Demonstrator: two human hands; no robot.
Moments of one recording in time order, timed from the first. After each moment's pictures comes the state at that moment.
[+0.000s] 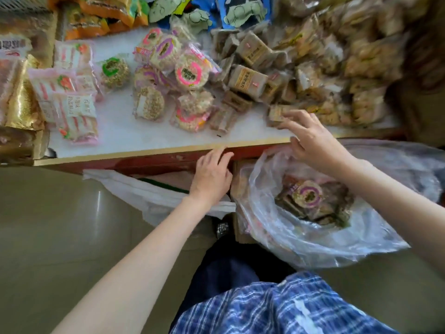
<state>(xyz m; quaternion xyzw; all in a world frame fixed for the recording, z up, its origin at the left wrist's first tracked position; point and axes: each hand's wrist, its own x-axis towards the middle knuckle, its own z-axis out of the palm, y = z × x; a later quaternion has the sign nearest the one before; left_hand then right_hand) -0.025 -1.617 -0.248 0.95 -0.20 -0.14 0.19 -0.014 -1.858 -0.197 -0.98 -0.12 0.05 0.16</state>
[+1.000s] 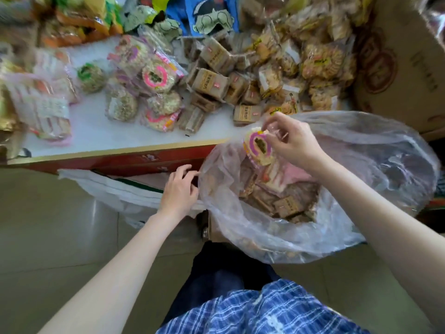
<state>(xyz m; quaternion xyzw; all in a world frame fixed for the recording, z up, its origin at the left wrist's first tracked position) -0.071 -1.640 -0.252 0.95 -0.08 -0.19 0.21 -0.049 -1.904 -0.177 -0.93 0.01 0.01 0.38</state>
